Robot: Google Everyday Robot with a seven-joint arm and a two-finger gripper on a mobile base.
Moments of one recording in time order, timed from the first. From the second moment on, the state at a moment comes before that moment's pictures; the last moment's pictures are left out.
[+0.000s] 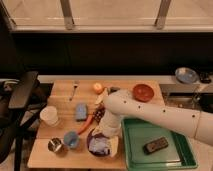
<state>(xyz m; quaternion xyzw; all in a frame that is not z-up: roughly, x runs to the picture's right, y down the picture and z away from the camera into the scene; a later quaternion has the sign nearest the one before) -0.014 0.272 0.703 -0.43 -0.29 -0.25 0.82</state>
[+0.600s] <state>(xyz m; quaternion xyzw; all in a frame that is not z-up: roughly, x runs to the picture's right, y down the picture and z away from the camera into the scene) -0.035 0.277 0.712 -0.43 -0.29 -0.26 0.81</state>
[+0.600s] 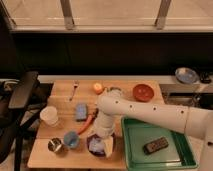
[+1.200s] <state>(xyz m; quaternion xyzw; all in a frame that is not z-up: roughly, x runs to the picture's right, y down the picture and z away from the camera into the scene) -0.019 0.272 0.727 -0.44 -0.28 -0.24 0.82</state>
